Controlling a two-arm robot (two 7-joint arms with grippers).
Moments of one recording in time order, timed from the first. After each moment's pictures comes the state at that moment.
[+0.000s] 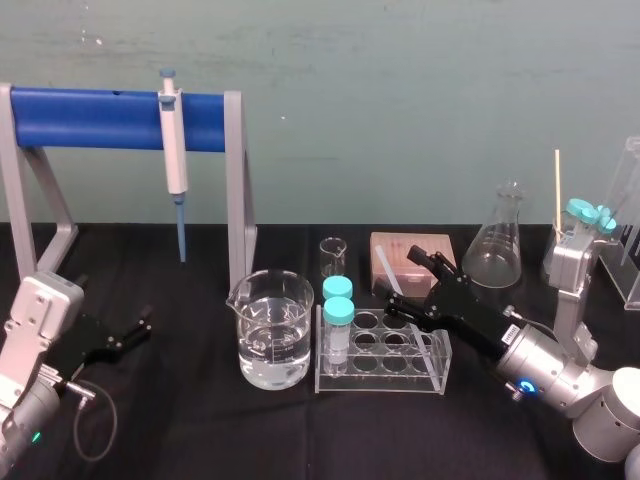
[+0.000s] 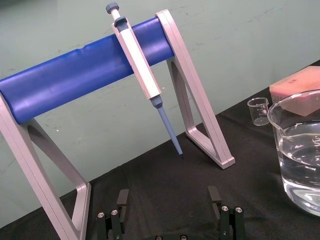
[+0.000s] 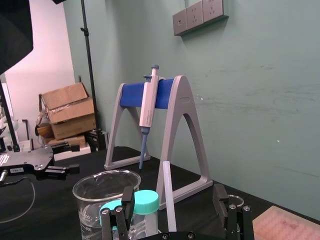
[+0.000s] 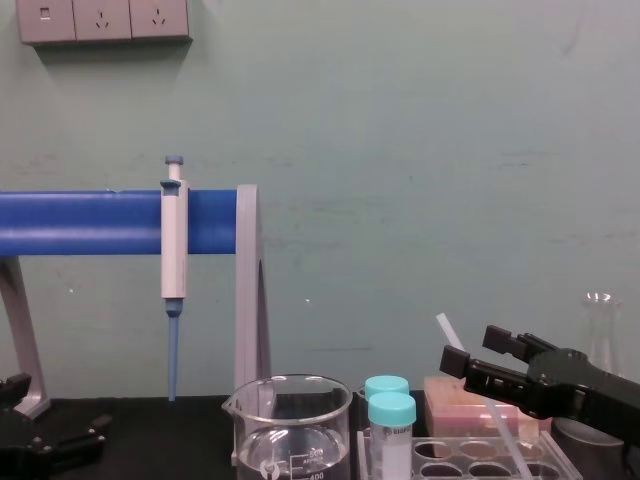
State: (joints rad) left arm -0.20 0.60 0.45 -1.41 -0.25 -0.12 0.03; right arm 0.54 0.26 -0.34 -0.78 0.58 -0.41 0.91
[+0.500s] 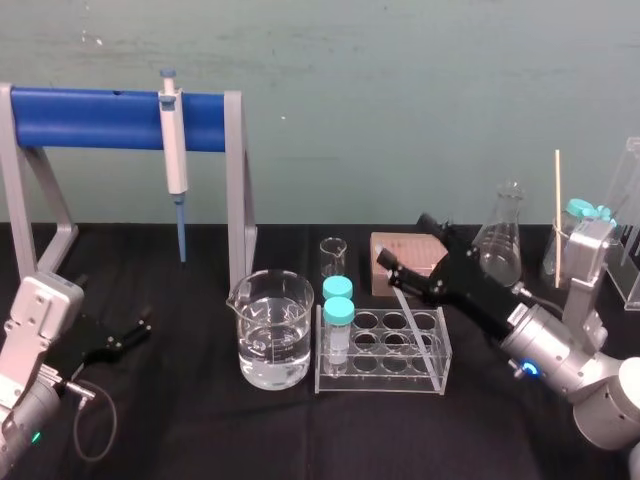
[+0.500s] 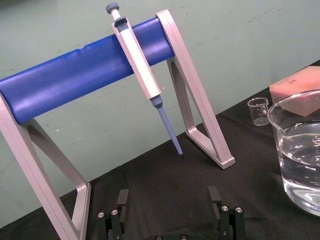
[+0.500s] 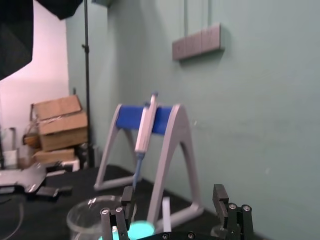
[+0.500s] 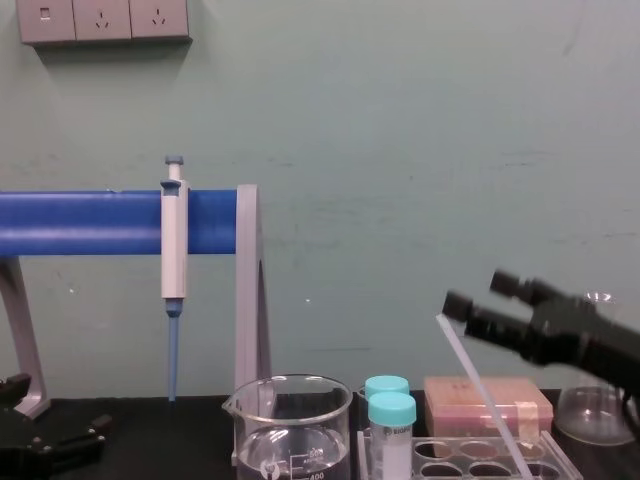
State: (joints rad) left arm -0.20 0.60 0.45 -1.41 -0.25 -0.12 0.03; right arm 0.50 0.28 -0.32 -0.90 0.57 -0.45 0.84
